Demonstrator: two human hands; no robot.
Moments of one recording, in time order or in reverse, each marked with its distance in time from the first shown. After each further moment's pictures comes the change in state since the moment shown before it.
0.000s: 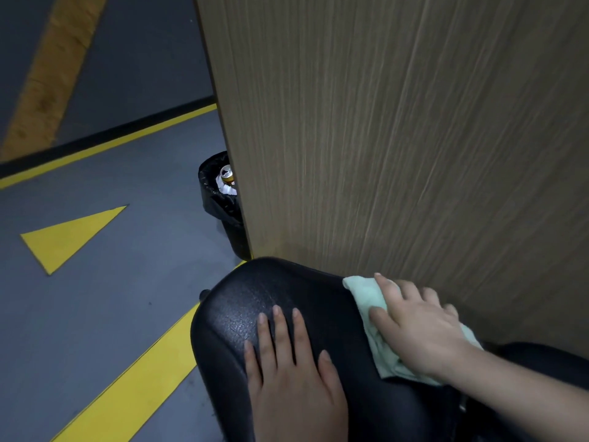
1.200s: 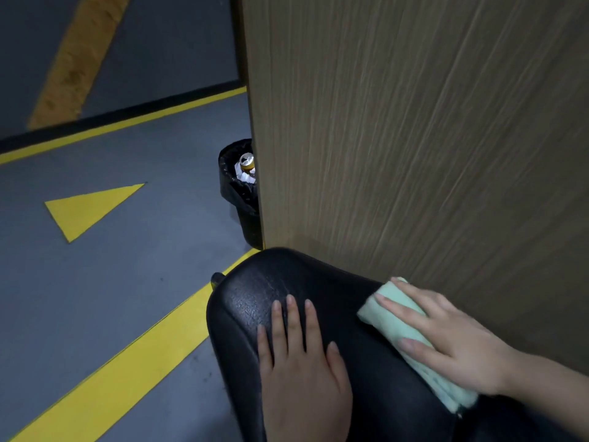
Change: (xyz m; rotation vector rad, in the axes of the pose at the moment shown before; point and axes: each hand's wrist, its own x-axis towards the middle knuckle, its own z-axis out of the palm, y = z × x) left_hand -0.001 0.003 -0.010 -0.007 -0.027 -0.021; right_hand -0.001 0.059 0.001 -0.014 -0.026 -0.609
